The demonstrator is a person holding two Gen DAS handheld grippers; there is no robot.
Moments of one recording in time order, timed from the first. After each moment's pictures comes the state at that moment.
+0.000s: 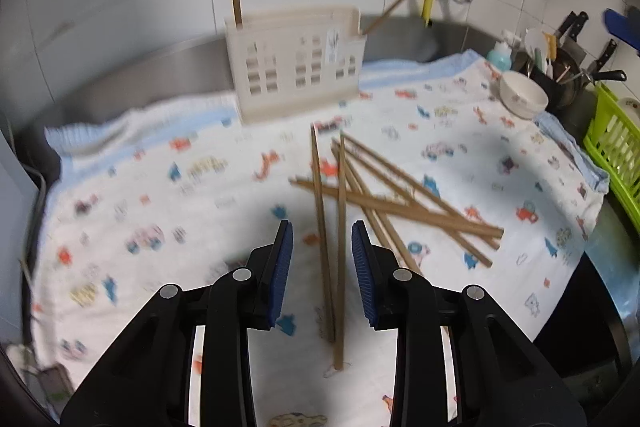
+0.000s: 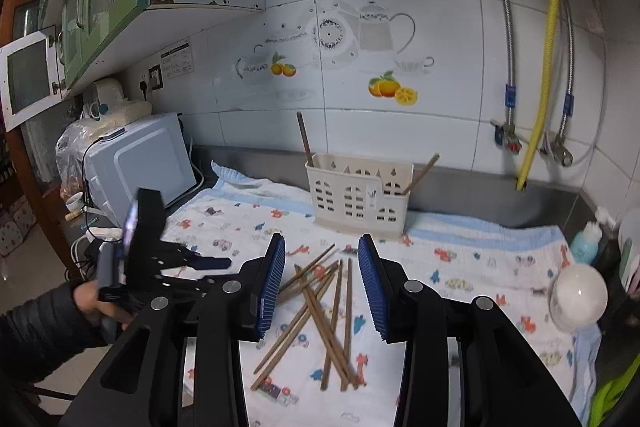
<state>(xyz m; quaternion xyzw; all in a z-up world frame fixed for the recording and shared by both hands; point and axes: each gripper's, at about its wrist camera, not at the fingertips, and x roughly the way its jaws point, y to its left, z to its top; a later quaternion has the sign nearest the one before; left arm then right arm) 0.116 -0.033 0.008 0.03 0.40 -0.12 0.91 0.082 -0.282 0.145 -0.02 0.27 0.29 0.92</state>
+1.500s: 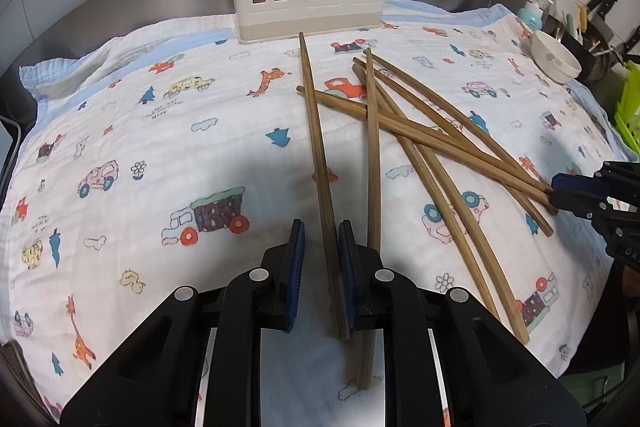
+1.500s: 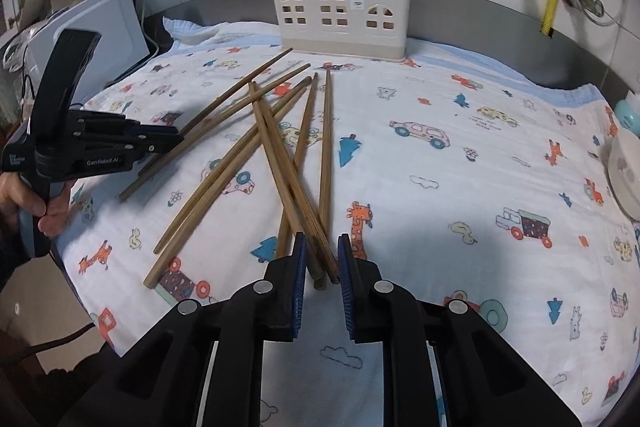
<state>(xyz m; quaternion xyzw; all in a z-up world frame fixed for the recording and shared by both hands) 0.137 -0.032 -0.069 0.02 0.46 -0.10 0.88 0.108 -0.263 -0.052 -0.08 0.43 0.26 0.86</state>
